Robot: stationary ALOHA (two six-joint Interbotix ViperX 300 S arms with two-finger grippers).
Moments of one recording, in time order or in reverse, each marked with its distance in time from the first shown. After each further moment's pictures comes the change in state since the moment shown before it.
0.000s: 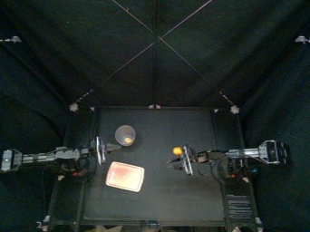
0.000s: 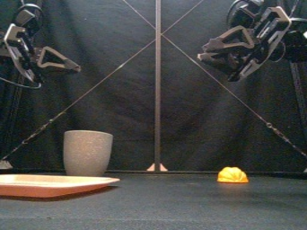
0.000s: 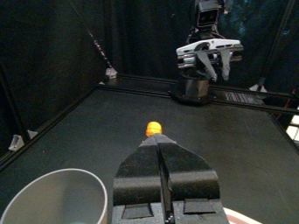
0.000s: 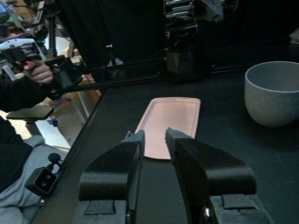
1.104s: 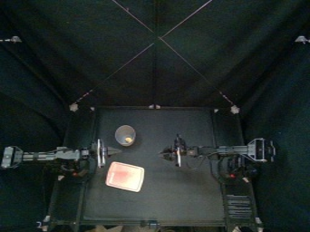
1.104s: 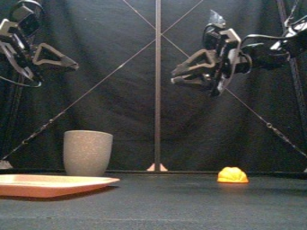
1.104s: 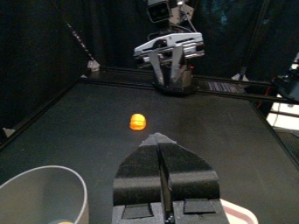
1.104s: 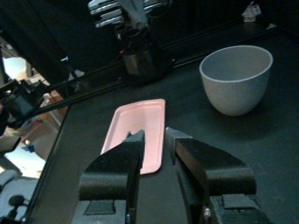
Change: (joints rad) left arm -0.067 0.000 -0.008 -0.003 0.031 0.000; right arm -0.072 0.160 -0.126 0.123 0.054 0.021
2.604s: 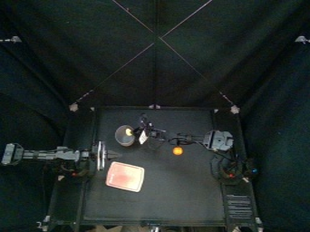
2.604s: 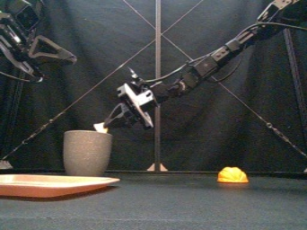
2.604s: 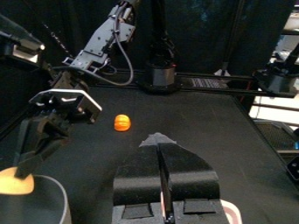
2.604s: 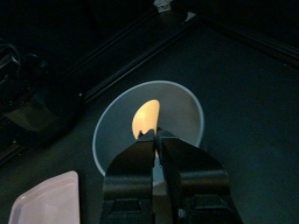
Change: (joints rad) left arm -0.086 0.000 -0.020 0.014 0.040 -0.002; right arm -0.126 0.689 -0.830 0.163 0.360 0.012
